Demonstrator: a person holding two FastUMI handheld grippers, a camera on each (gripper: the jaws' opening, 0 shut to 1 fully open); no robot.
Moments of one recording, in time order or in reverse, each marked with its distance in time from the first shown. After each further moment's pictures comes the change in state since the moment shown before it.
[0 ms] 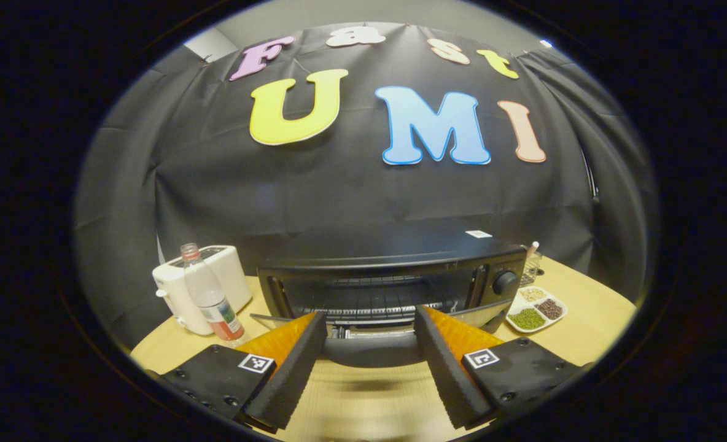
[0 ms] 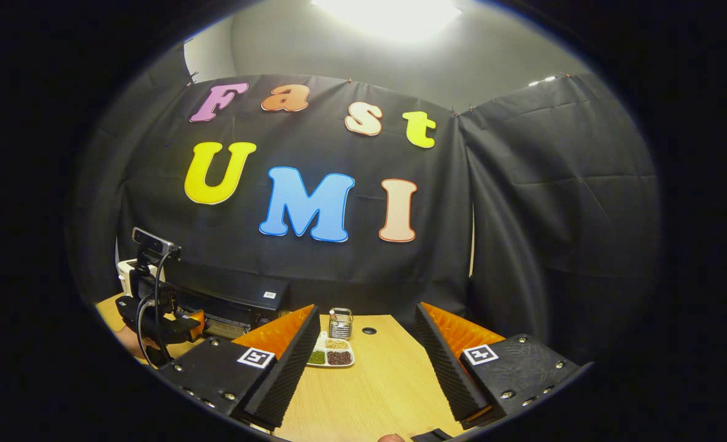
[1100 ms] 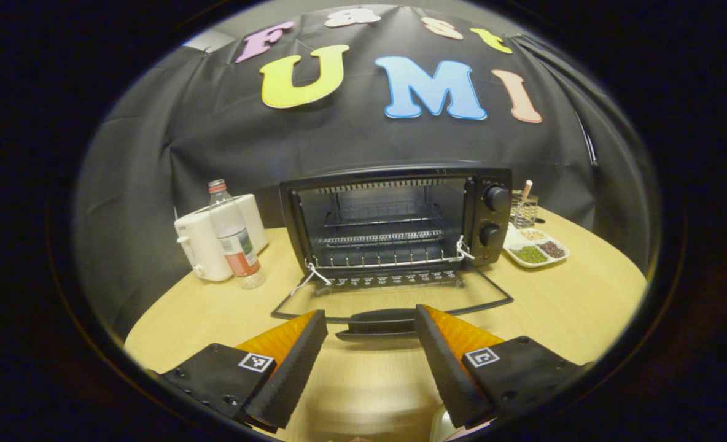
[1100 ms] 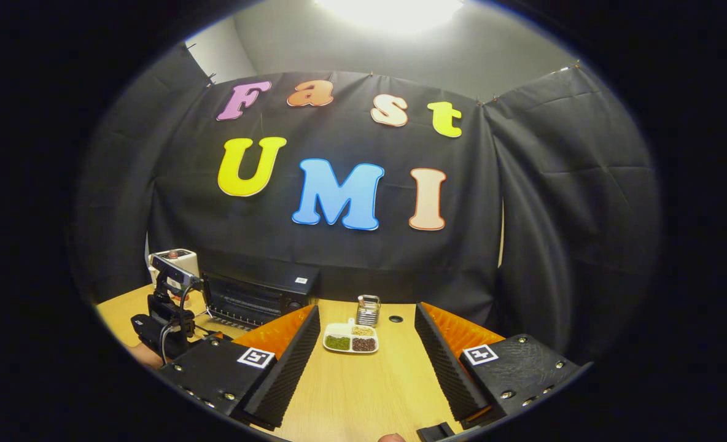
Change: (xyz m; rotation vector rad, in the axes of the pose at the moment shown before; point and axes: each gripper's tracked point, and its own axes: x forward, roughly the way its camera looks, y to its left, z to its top) left arm -0.077 0.007 -0.083 0.024 0.140 0.061; right arm -0.019 0.024 -0.021 0.016 0.049 0.185
